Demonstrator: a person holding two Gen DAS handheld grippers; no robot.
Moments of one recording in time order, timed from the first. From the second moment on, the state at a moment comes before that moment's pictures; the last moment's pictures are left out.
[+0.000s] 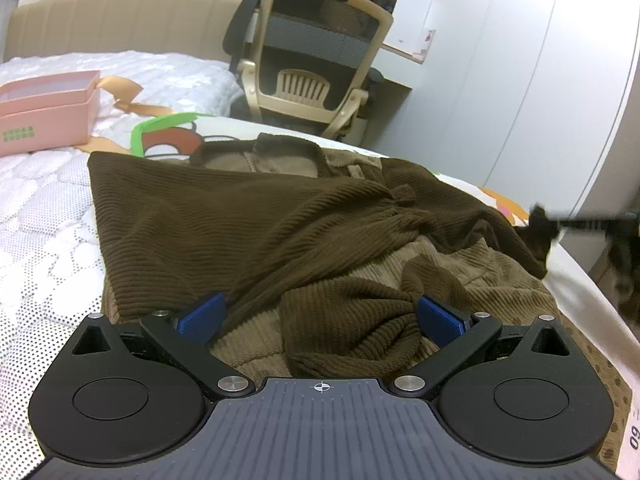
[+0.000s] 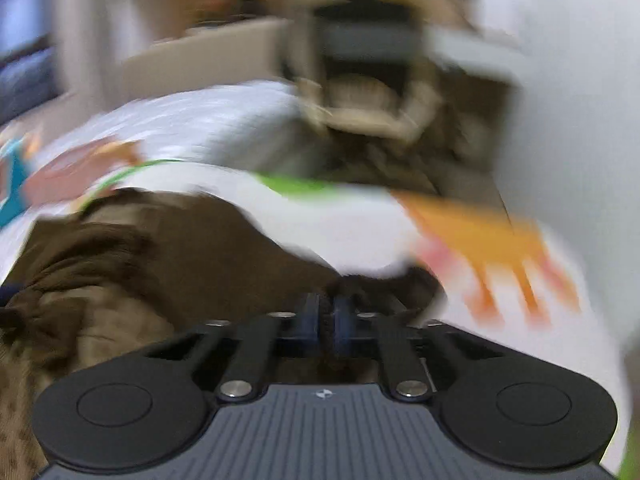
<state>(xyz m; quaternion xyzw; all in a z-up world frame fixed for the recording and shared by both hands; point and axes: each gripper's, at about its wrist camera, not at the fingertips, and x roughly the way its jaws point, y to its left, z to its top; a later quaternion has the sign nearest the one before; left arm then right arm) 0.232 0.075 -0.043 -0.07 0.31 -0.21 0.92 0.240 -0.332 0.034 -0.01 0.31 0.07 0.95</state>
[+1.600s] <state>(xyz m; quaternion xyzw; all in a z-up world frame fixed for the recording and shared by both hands) 0.230 0.096 -0.045 -0.15 0.30 -0.23 0.92 0.281 -0.040 0.108 -0.19 0.17 0.35 0.90</state>
